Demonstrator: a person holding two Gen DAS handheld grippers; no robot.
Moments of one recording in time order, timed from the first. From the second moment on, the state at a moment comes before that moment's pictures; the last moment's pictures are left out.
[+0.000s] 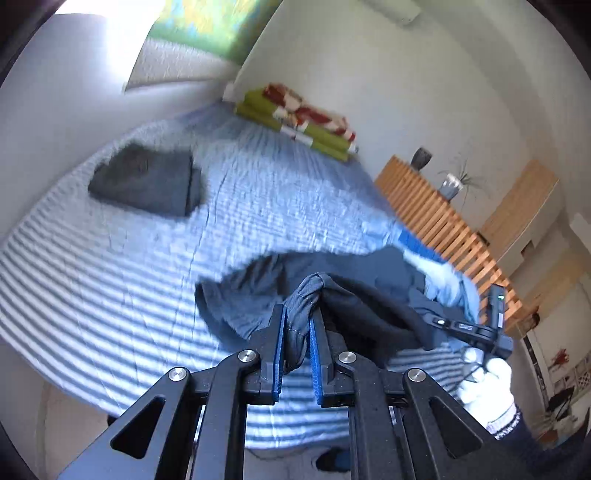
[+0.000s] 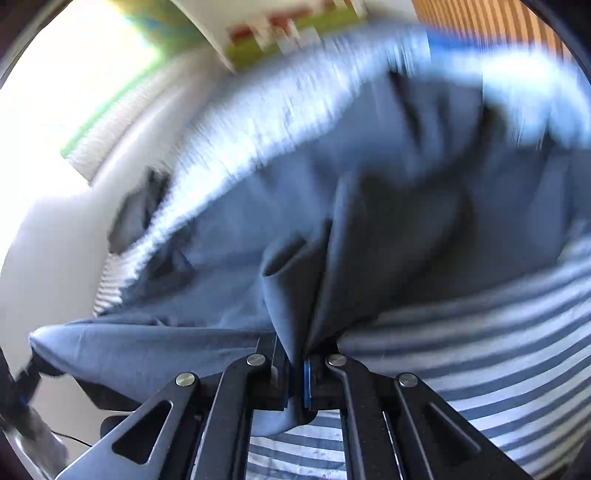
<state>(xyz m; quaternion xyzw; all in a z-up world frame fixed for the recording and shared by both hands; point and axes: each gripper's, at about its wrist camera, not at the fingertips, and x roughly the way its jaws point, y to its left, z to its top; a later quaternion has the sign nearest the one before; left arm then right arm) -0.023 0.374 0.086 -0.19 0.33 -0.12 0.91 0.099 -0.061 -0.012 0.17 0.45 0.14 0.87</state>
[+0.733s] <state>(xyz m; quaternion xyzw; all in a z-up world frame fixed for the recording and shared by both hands) 0.210 0.465 0.070 -0.24 0.40 -0.01 0.88 0.314 0.068 0.087 -0.03 0.43 0.09 0.90</state>
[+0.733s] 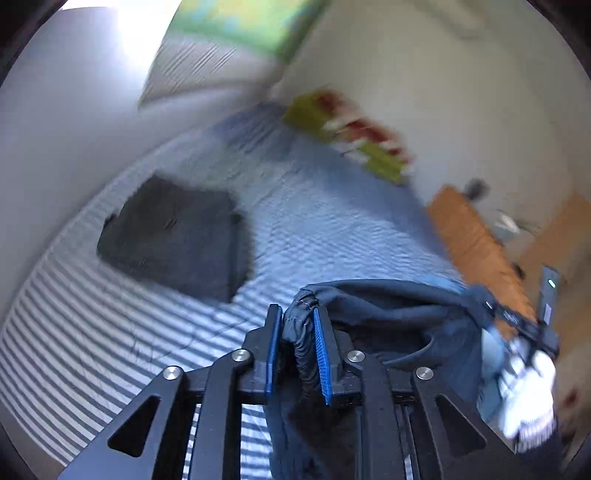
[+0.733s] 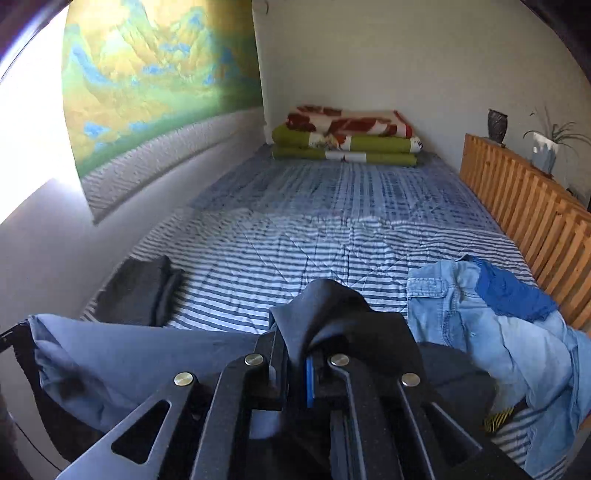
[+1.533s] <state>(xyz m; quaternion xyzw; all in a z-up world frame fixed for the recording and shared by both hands) 0.124 0.345 -0.152 -0.23 0.53 -0.09 0.81 0.118 -0.100 -0.057 0.03 0.50 0.03 0.87</state>
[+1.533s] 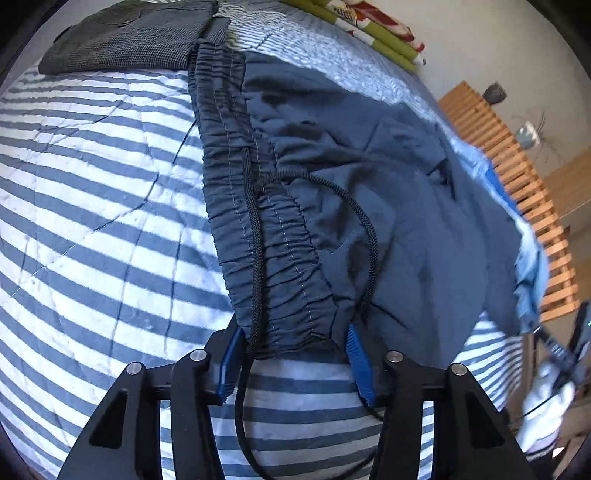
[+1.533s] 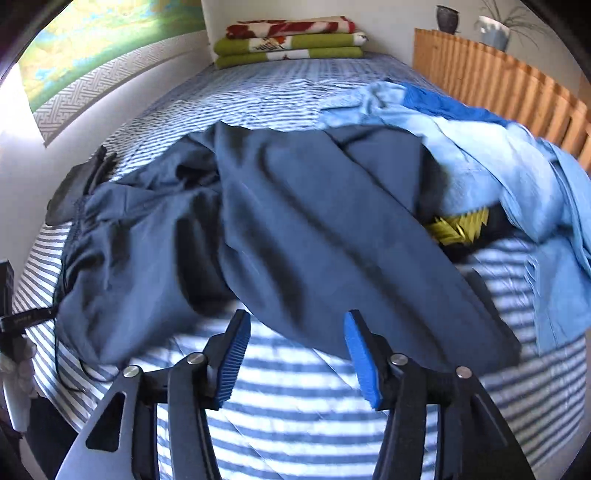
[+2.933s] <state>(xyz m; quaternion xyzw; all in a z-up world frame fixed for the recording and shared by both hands) 0.028 0.501 0.001 -0.25 0.40 0.05 0.88 0.170 -0.017 -0.047 -0.21 0.45 0.05 0.87</state>
